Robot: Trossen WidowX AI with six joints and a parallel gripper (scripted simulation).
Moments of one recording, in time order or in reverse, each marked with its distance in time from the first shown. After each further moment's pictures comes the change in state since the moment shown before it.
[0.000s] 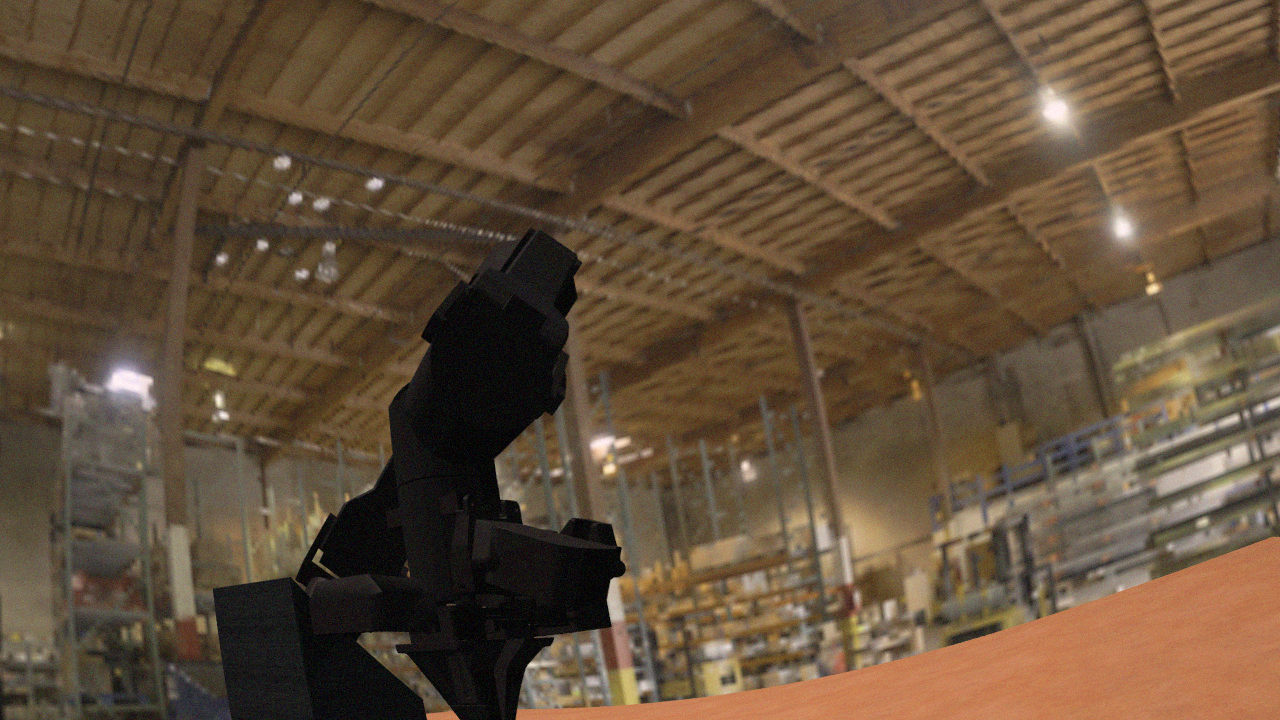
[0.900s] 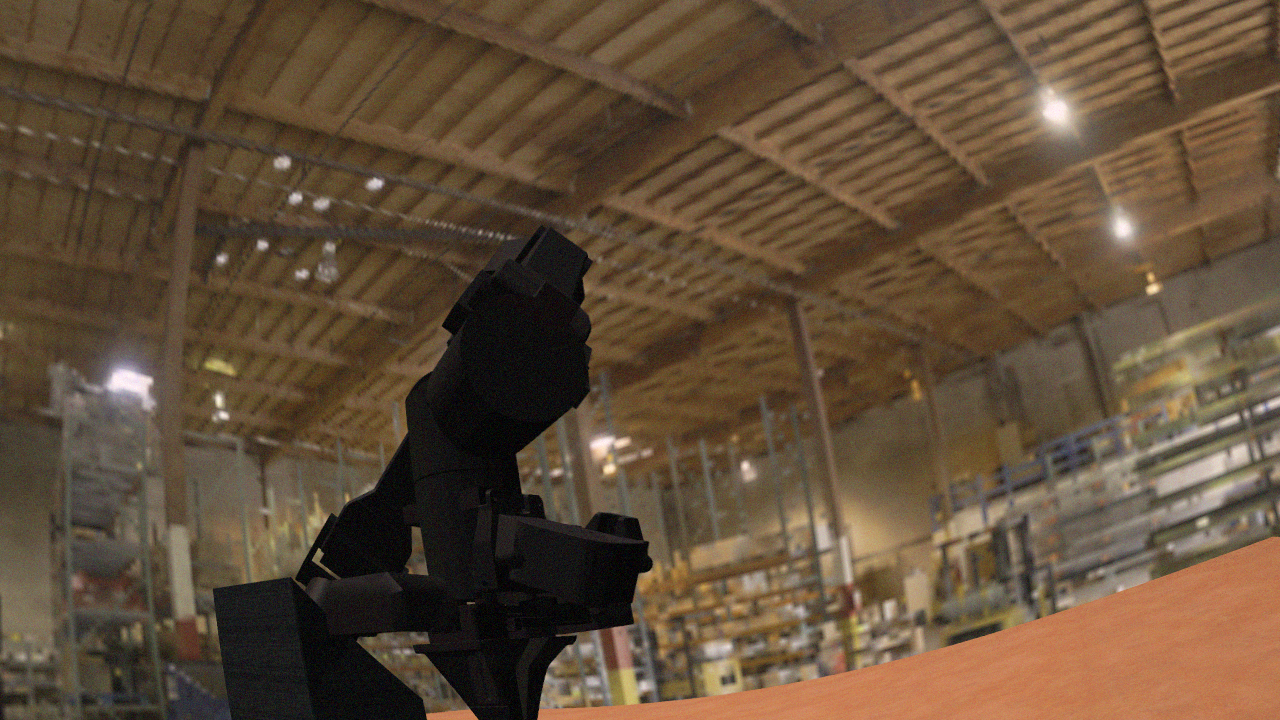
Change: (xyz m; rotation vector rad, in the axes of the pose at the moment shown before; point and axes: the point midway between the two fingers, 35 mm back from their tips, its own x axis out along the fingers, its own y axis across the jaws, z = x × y) arm 0.000 -0.001 0.016 0.001 0.000 0.002
